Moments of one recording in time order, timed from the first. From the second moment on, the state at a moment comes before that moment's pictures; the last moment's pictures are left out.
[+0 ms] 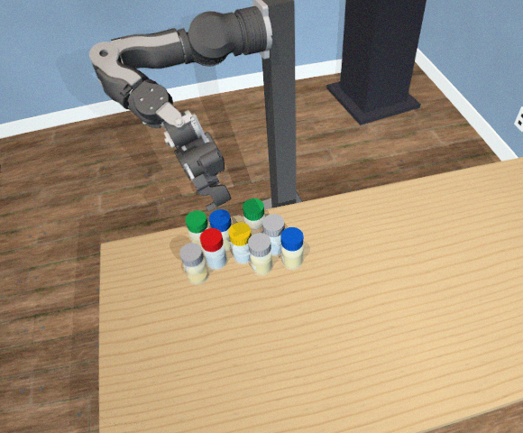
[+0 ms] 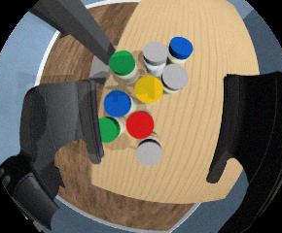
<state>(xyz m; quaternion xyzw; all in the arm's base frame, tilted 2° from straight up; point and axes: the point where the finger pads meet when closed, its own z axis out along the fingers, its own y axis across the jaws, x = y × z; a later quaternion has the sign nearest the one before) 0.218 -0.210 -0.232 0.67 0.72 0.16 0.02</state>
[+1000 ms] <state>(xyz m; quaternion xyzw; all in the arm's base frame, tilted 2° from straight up) 0.225 -0.273 -0.238 0.68 0.74 0.05 0.00</state>
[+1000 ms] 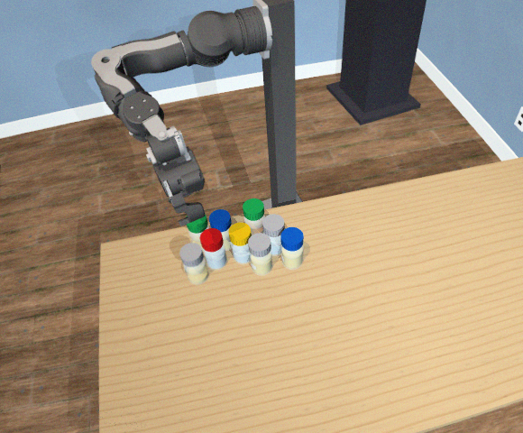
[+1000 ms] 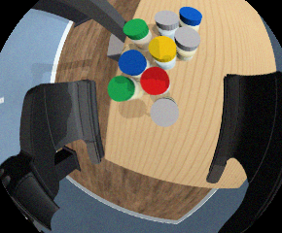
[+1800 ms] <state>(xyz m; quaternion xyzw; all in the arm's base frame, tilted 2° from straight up) 0.227 -0.286 -0.297 0.67 0.74 0.01 -0.01</state>
